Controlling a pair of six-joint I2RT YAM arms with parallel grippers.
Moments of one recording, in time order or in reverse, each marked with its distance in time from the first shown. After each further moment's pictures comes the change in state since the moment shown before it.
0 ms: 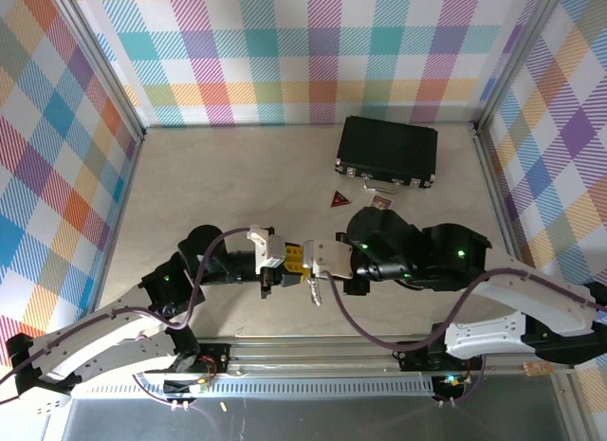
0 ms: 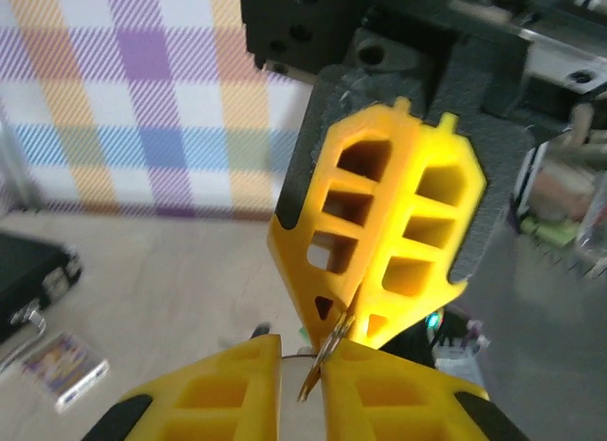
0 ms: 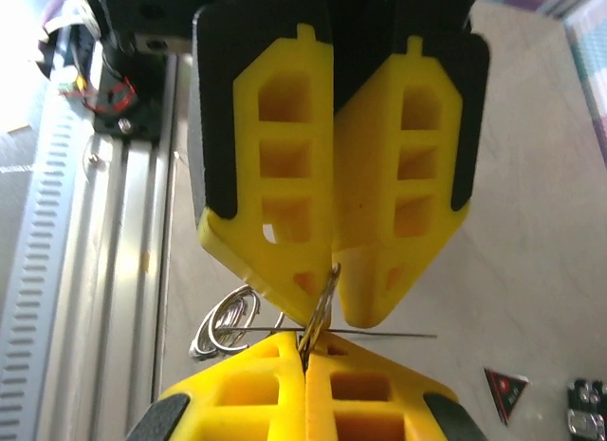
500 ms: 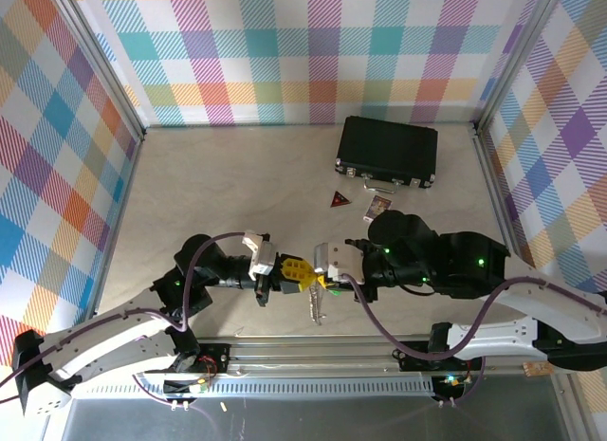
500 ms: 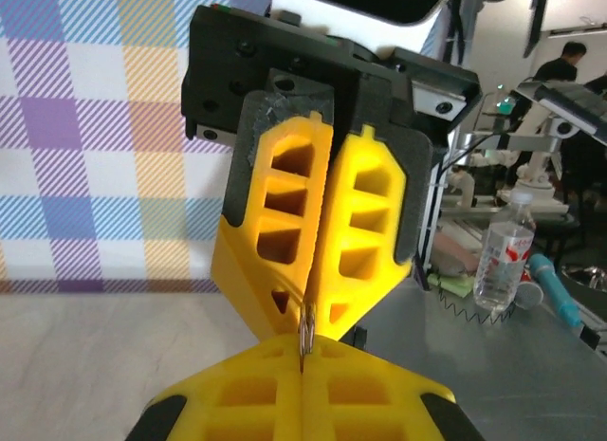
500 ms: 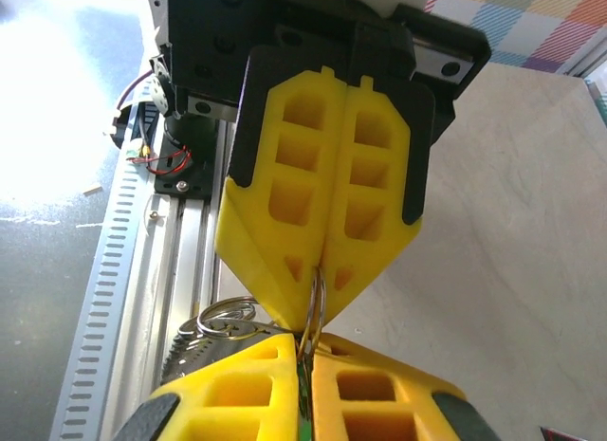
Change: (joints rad) left arm 0.001 0.005 -0.167 0.465 0.226 -0.231; right arm -0.002 -0.129 -0.097 0.117 -0.137 0.066
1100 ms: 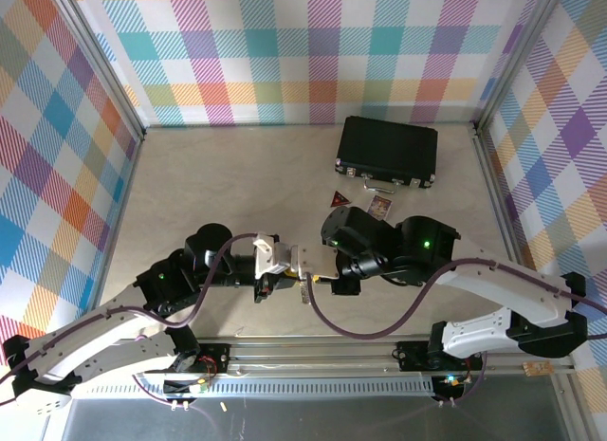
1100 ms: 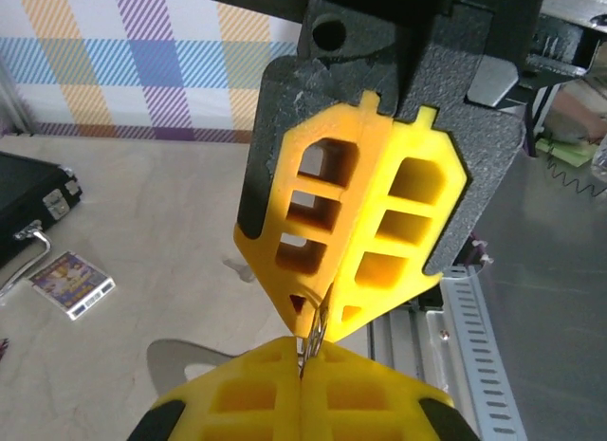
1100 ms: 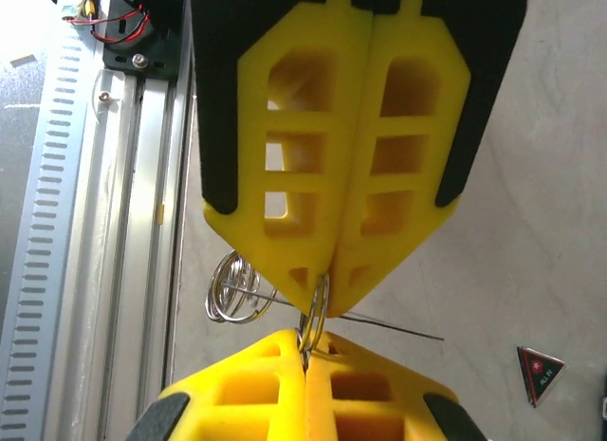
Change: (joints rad) left arm 0.002 -0.019 0.200 -0.676 -0.239 0.315; right arm -0.019 0.224 0.126 -0.189 0.094 -0.101
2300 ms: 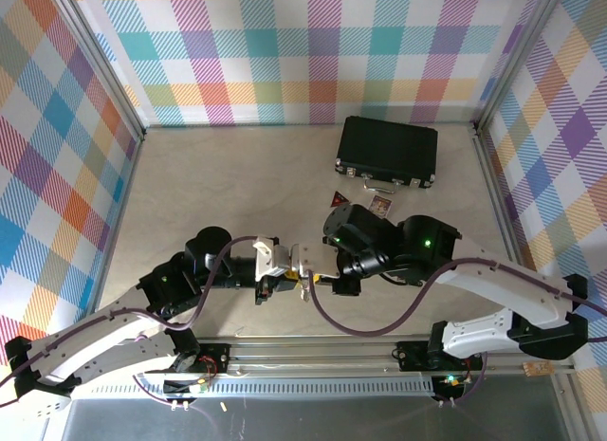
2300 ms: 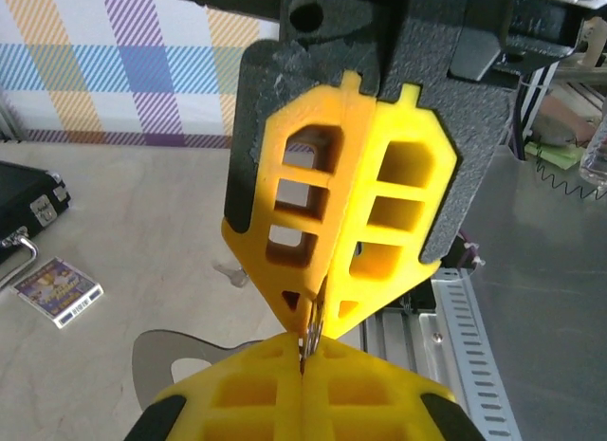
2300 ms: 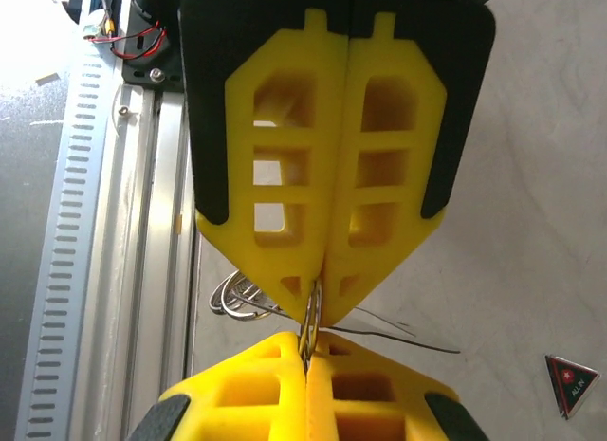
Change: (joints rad) left arm 0.011 -0.017 -0.067 0.087 0.043 -0.022; right arm -0.027 -0.011 -0.027 0.019 -0.064 0.015
